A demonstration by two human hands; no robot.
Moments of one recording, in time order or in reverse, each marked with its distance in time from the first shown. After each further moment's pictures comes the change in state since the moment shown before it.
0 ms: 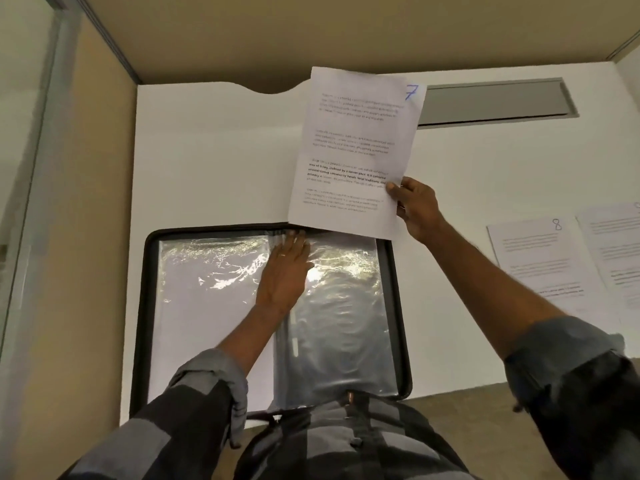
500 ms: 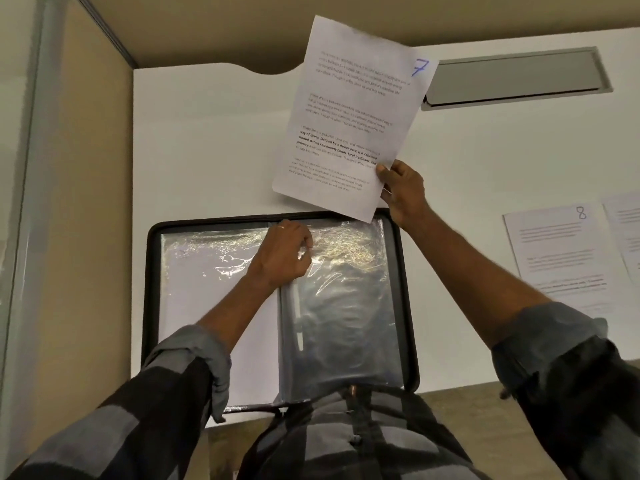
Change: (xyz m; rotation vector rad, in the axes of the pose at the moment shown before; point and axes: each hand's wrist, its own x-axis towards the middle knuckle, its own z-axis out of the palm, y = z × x) left_hand 0.024 -0.022 -0.041 -0.329 0.046 0.109; right_hand 0.017 0.014 0.041 0.170 0.021 -0.002
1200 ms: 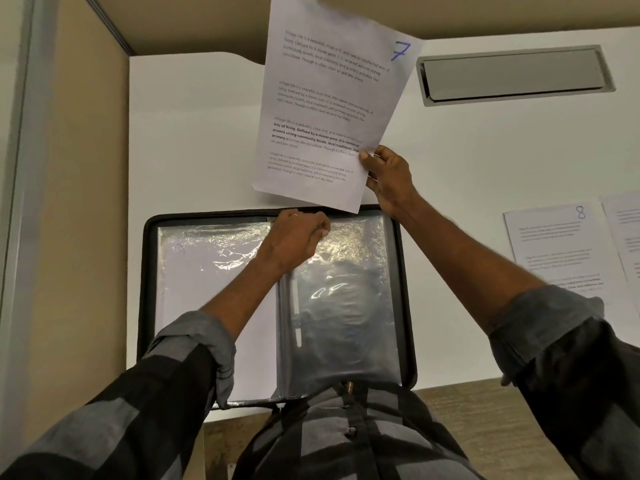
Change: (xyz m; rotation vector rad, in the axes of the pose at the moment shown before) left_hand 0.026 0.024 -0.012 -0.002 -0.049 -0.019; right_hand 0.002 -0.006 0.028 -0.039 -0.151 -0.030
